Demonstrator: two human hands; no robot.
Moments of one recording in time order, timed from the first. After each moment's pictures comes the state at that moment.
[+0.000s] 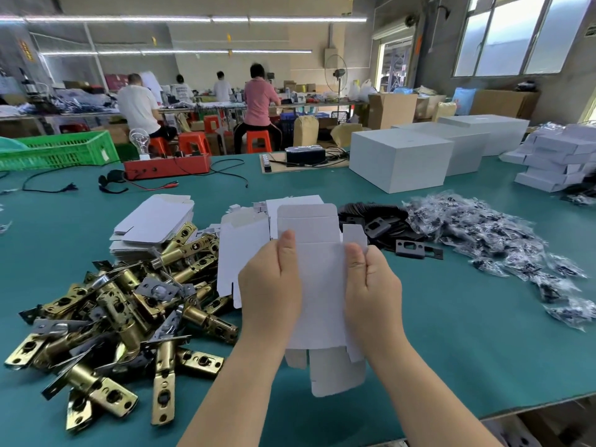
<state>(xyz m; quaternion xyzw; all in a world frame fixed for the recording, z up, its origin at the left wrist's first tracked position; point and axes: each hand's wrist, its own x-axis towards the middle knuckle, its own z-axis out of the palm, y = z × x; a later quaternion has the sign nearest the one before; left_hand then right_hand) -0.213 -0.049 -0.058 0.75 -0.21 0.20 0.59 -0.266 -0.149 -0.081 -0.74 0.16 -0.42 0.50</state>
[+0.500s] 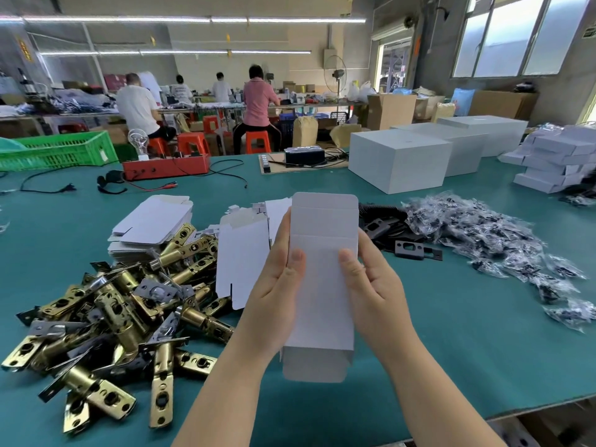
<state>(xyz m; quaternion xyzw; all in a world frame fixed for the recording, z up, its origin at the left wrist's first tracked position) -0.223 -0.028 -0.056 0.57 -0.38 -0.10 0.72 -0.282 -0.149 -0.064 -0.71 -0.03 -0.36 0.61</state>
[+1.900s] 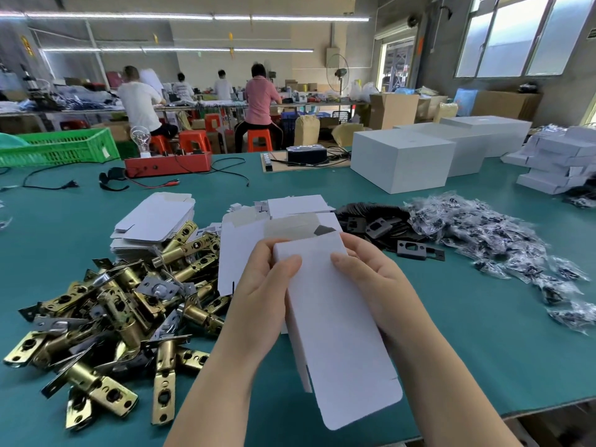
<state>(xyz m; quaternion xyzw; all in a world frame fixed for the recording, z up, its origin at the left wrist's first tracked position) -0.222 -0.017 -0.054 0.62 -0.26 -0.10 0.74 -0.283 -0.158 -0.053 -0.60 0.03 -0.16 0.78</state>
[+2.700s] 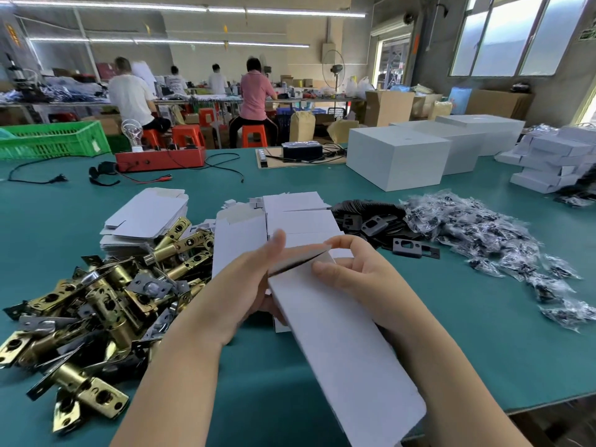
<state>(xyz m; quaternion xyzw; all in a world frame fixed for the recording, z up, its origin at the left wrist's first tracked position) -0.191 -0.005 -0.040 0.64 -0.32 -0.26 0.65 -0.275 -0.170 -0.051 -0.68 0.04 -0.08 0.73</state>
